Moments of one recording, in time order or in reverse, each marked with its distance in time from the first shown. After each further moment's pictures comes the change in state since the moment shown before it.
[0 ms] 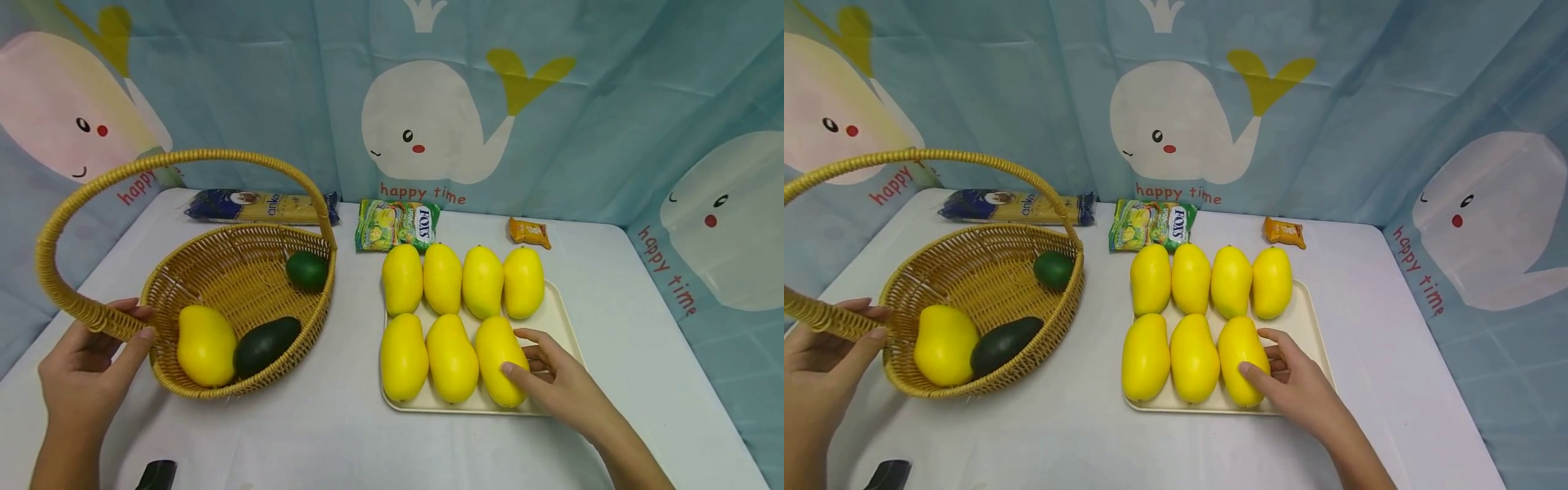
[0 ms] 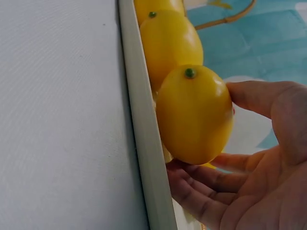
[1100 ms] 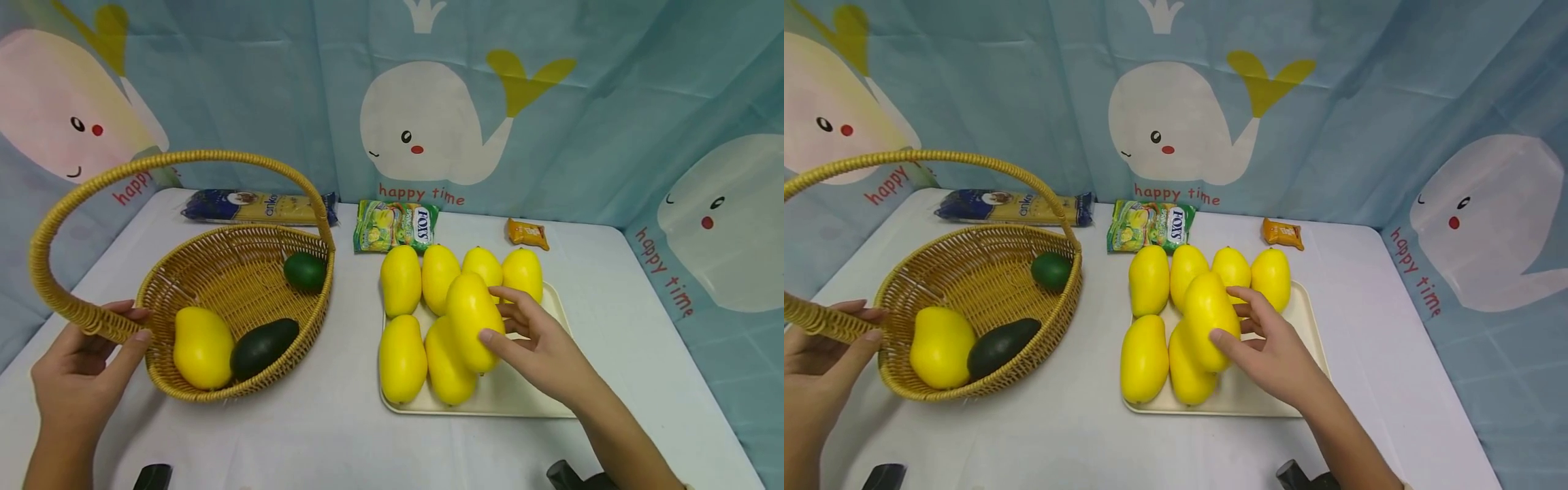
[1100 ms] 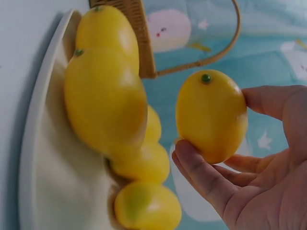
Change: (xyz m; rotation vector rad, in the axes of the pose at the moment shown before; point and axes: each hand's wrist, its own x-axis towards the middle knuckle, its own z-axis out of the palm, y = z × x) left_hand 0.000 0.001 -0.001 -0.019 -0.022 0.063; right_hand 0.011 -0.058 -0.006 0.128 0.004 -0.308
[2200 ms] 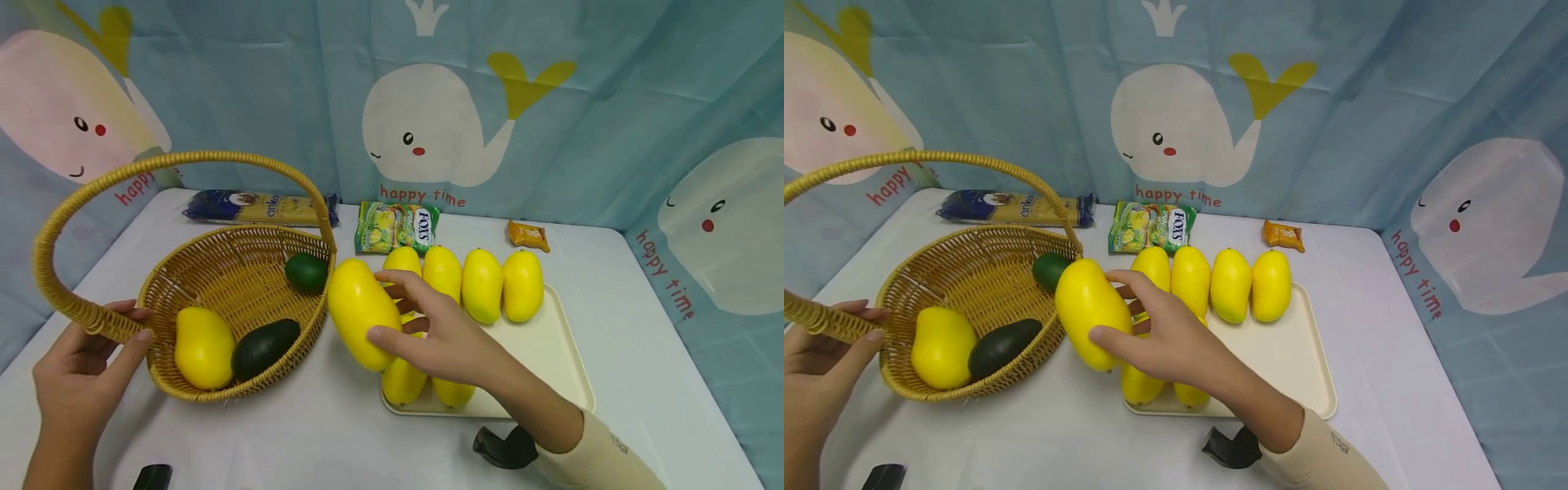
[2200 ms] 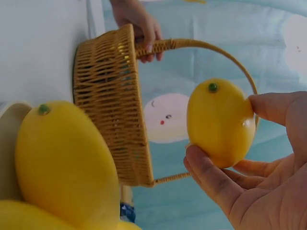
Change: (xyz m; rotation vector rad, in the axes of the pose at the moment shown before) left_hand -0.001 0.001 0.000 0.015 0.002 -0.009; right_hand 0.045 -0.073 0.070 0.049 -0.268 -0.173
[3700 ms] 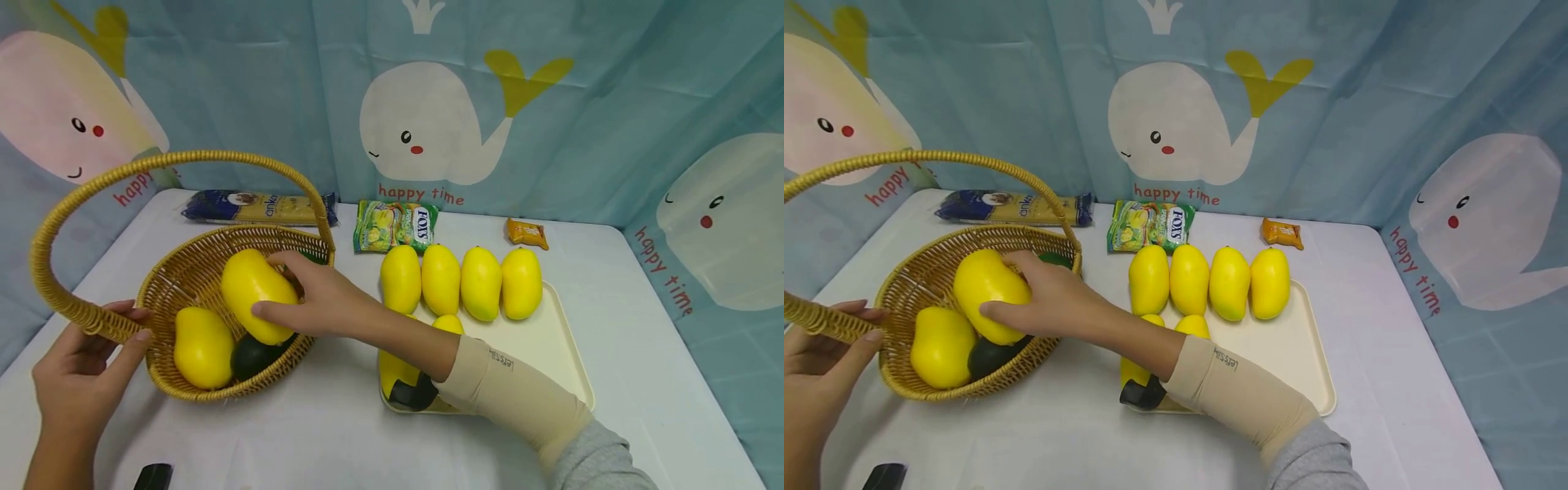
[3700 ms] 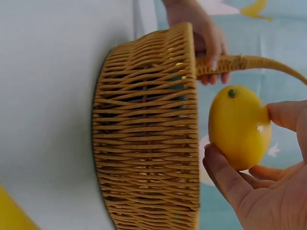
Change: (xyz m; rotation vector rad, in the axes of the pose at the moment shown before) left_hand 0.001 -0.004 0.000 0.008 0.018 -0.039; right_hand 0.105 -0.017 0.070 -0.121 -0.193 -0.088
